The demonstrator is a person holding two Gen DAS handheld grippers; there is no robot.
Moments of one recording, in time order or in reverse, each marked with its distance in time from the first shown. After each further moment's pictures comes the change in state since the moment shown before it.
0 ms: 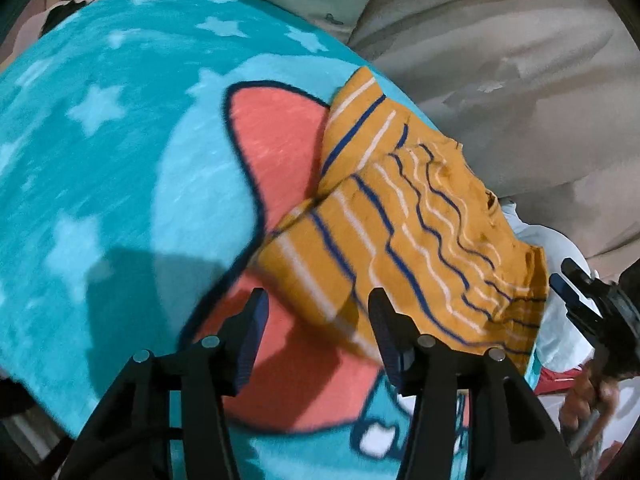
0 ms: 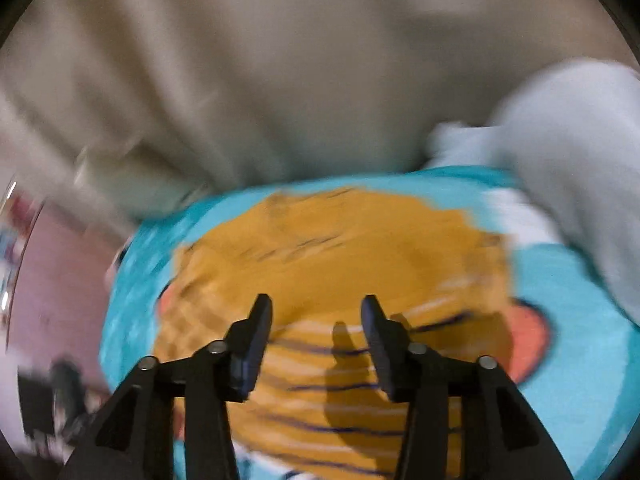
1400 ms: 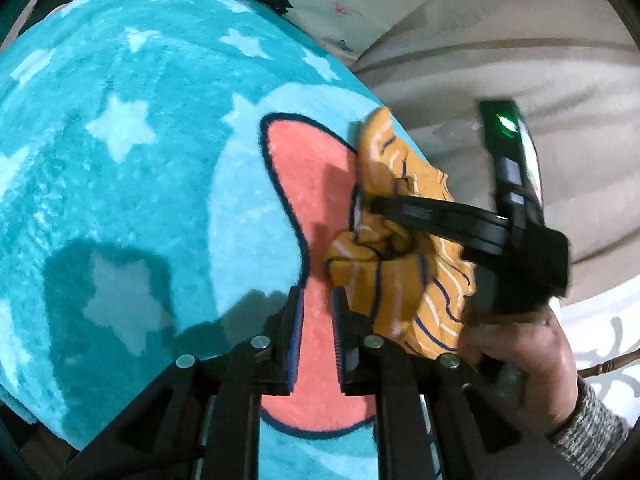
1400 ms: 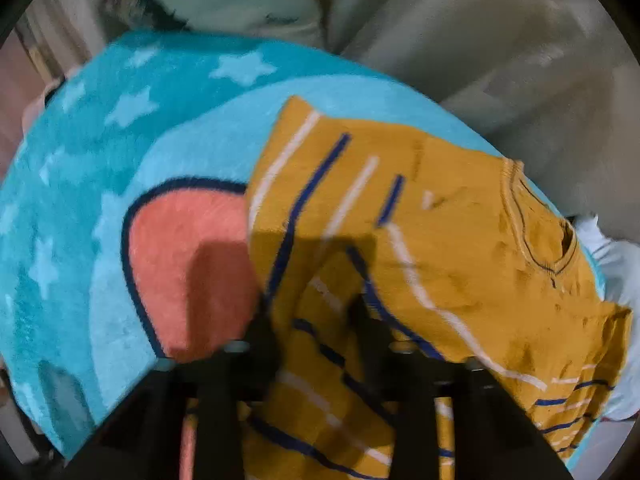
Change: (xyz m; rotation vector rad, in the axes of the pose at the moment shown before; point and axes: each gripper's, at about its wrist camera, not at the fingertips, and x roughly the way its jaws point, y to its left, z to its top) left arm -0.032 0.062 0.018 -0.030 -0.007 -0.167; right arm 0.224 0.208 -0.035 -0.371 0.281 -0.418
